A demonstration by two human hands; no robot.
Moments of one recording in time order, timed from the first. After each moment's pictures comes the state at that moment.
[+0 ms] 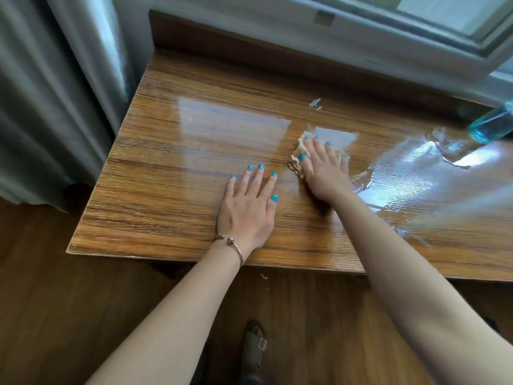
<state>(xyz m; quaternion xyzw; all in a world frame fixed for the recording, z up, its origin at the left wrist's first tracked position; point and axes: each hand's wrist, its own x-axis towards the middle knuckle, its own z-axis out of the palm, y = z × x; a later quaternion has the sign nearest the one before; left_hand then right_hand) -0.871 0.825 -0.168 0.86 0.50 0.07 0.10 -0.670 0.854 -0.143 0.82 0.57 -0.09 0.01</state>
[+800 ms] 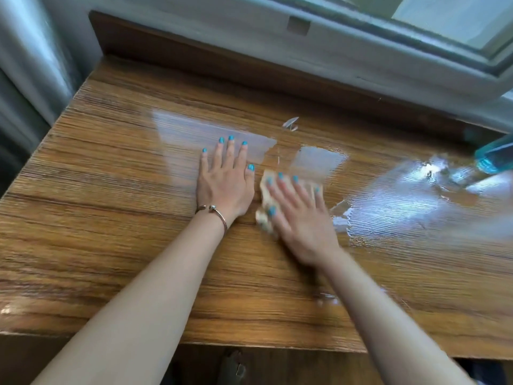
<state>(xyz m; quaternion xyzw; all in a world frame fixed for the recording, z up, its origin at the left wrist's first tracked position) -0.769 0.942 -0.171 0.80 0.59 0.08 0.08 -0.618 0.838 -0.158 0.69 0.72 -0.06 -0.01</state>
